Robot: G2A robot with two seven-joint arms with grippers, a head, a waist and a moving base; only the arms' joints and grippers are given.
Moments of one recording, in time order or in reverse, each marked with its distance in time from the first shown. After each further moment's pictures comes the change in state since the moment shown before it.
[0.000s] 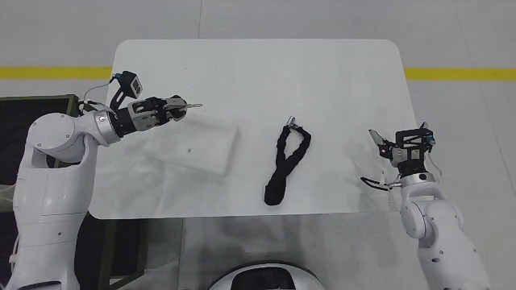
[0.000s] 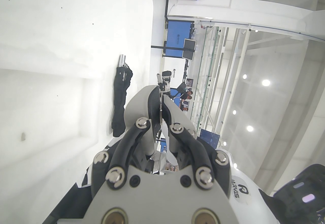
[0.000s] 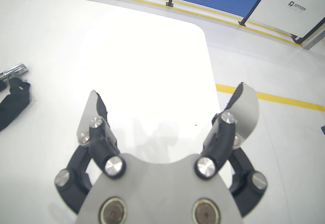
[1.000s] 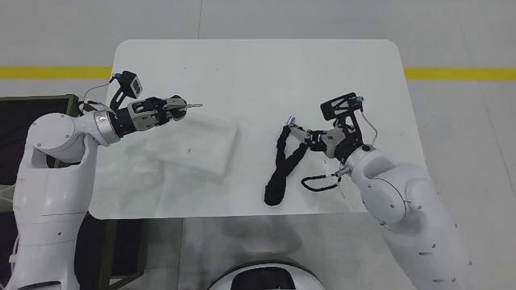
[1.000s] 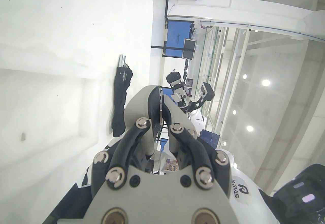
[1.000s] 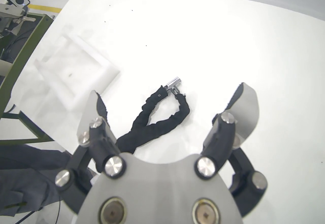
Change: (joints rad) left arm 0.000 0.000 0.000 0.000 0.000 0.000 0.000; right arm 0.290 -0.034 -0.358 -0.339 0.339 0.075 0.856
